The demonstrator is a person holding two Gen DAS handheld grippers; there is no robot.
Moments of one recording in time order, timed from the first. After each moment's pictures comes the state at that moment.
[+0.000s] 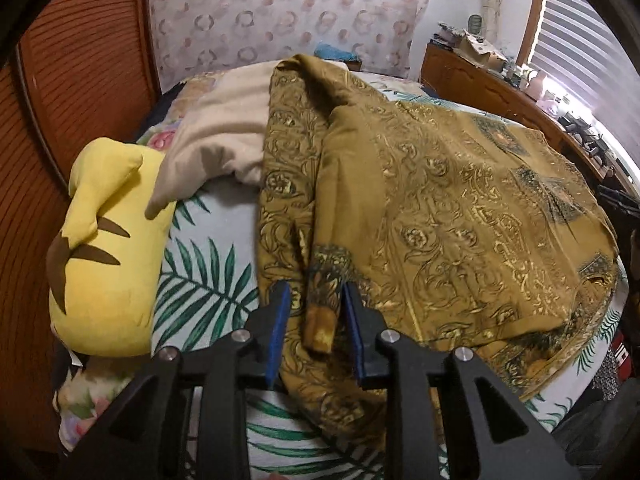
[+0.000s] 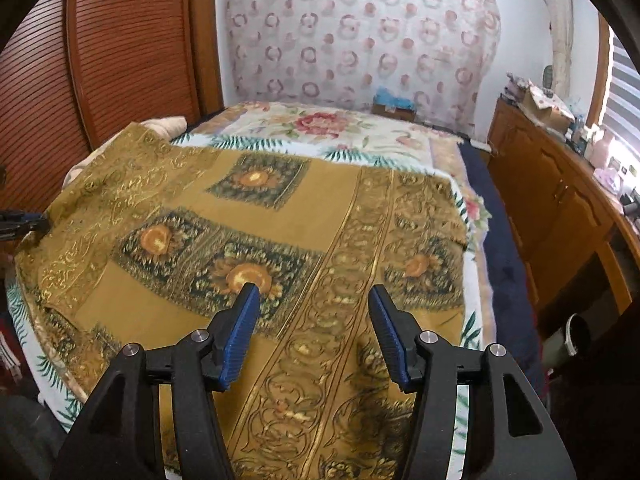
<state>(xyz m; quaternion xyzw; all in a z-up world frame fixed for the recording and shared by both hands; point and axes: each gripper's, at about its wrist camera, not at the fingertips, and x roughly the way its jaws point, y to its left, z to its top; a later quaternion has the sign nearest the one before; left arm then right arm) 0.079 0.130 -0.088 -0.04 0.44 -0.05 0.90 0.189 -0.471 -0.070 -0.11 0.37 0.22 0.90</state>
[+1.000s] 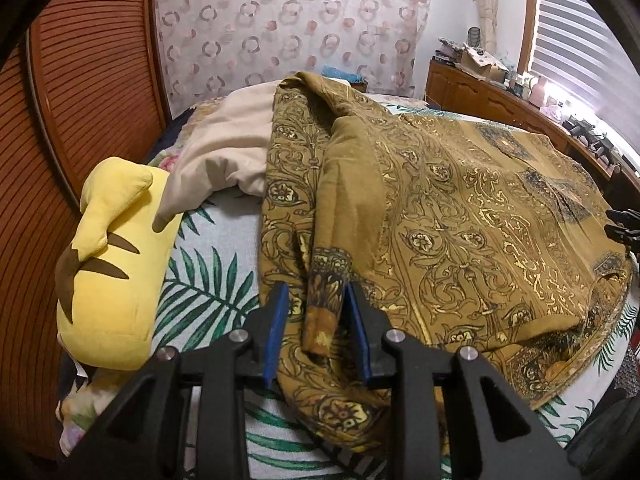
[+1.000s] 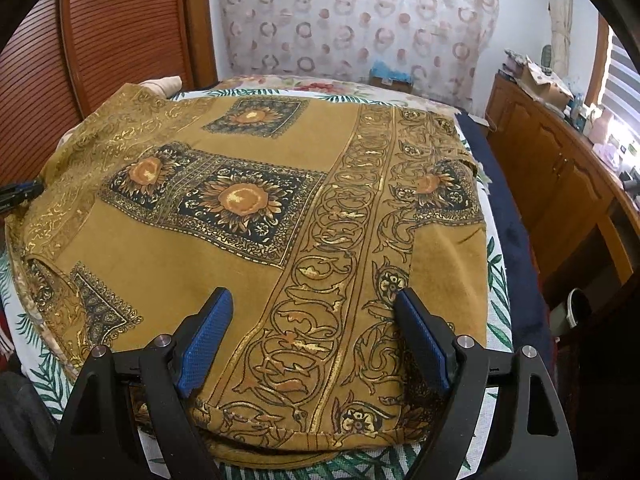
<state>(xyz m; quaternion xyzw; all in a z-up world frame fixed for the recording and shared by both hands) 0.073 0.126 -0.097 -0.02 0.40 -0.03 0.92 0.165 -0.480 -0.117 -0.11 0.40 0.21 0.89</state>
